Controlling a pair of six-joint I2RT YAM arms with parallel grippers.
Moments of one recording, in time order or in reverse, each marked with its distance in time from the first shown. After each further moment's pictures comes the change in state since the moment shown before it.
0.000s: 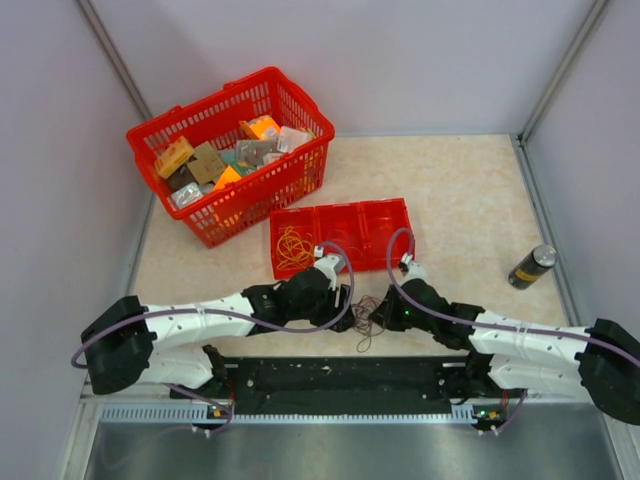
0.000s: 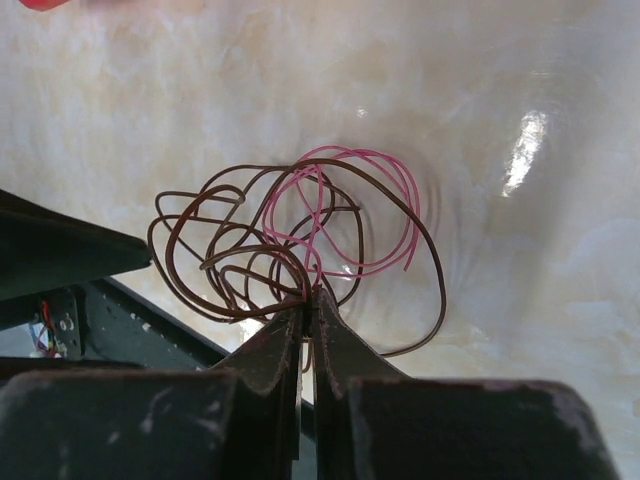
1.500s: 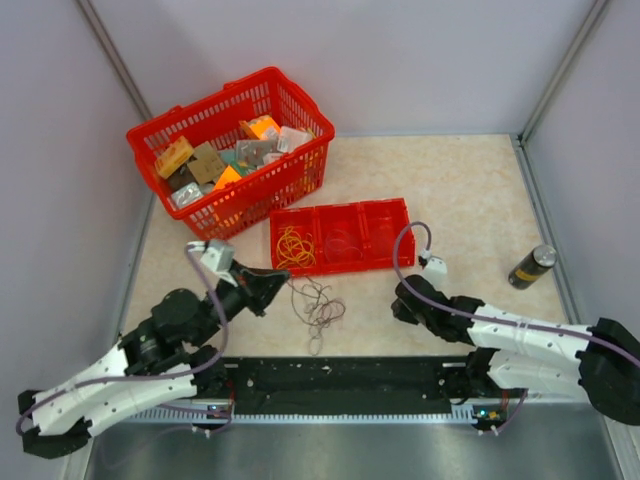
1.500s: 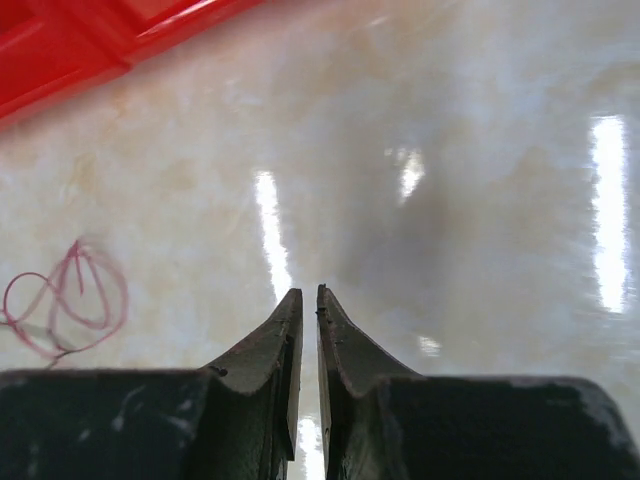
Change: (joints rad) left arm -0.001 -0.809 -0.011 -0.142 -0.296 0.255; right arm -0.005 0.038 0.087 -0.237 0.293 0.089
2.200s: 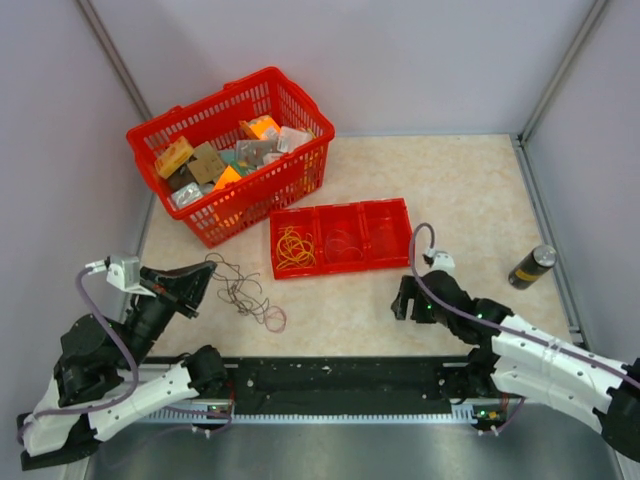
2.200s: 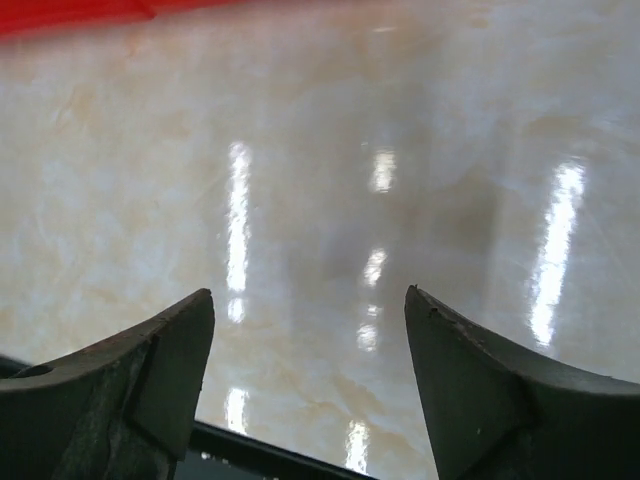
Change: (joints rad) left arm 0.000 -0.309 0.261 -0.367 -0.300 0.137; right arm -0.159 -0.273 -0.029 -0.182 -0.099 -0.271
